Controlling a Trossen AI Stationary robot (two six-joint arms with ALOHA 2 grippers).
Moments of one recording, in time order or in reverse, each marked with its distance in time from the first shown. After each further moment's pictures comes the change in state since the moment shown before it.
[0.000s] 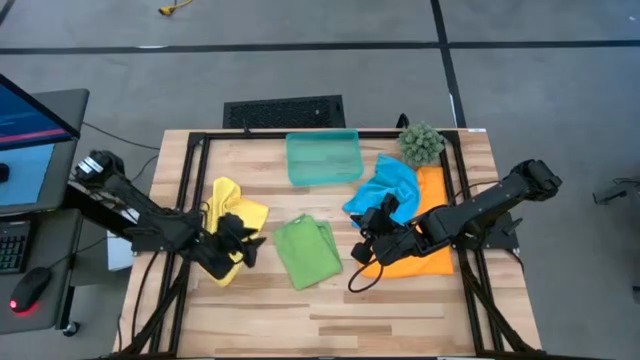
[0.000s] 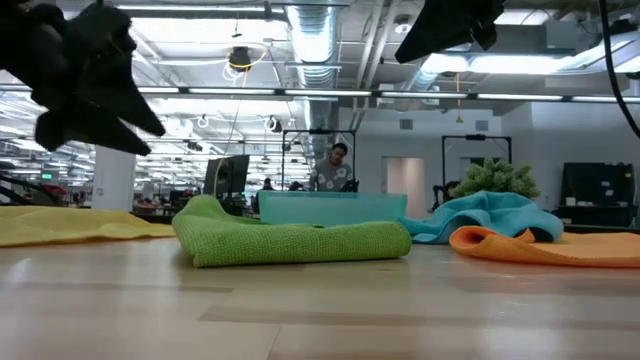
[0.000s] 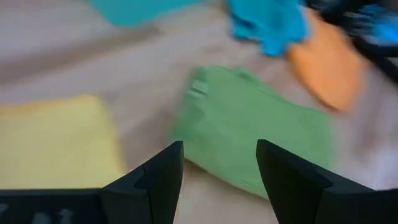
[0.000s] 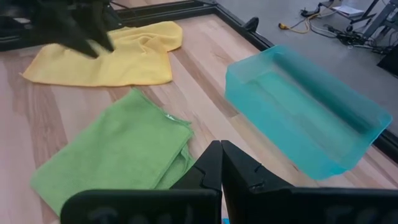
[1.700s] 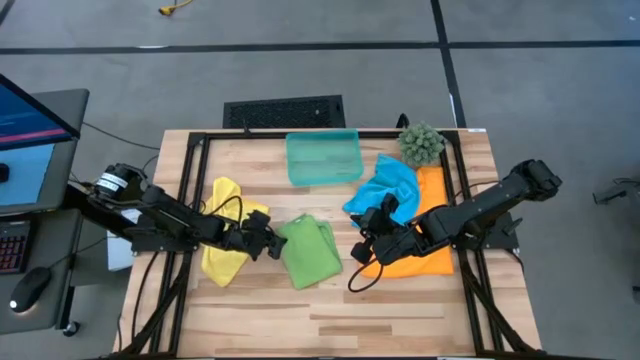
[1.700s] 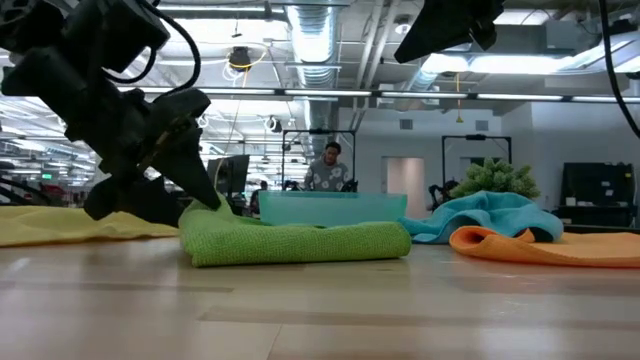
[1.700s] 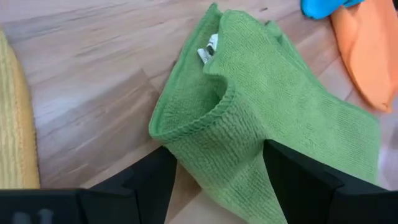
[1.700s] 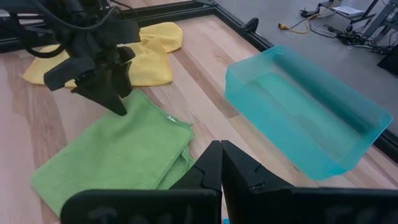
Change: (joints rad) left arm 0.324 0.349 -0.044 0.491 0.374 0.086; right arm -0.001 0.000 0.000 0.004 0.000 -0.001
